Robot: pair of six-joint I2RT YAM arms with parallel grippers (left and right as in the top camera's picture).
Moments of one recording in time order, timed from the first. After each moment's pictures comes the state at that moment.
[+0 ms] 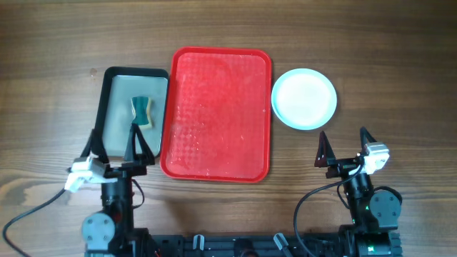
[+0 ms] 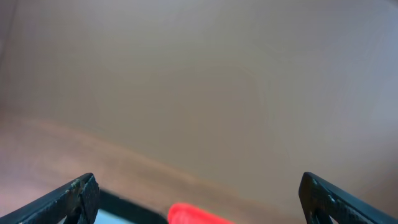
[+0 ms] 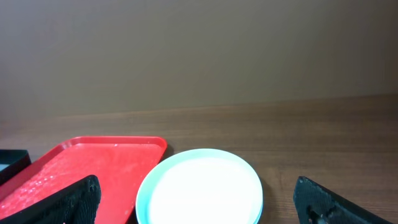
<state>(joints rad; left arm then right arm) -0.01 0.01 0.11 0.13 -0.08 -0.44 0.02 0.01 0.01 0.00 -0.12 0.13</state>
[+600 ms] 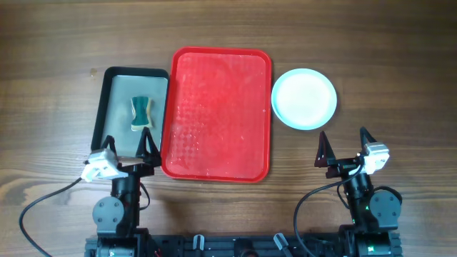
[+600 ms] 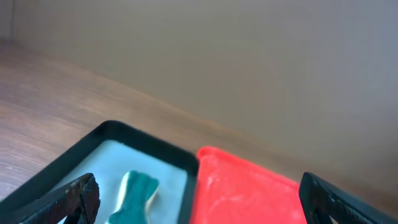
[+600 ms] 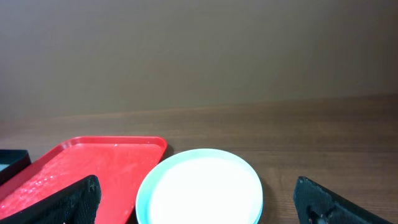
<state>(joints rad) -0.01 0.01 0.01 0.00 -0.07 -0.38 0.02 0.01 0.01 0.00 -0.12 0.13</state>
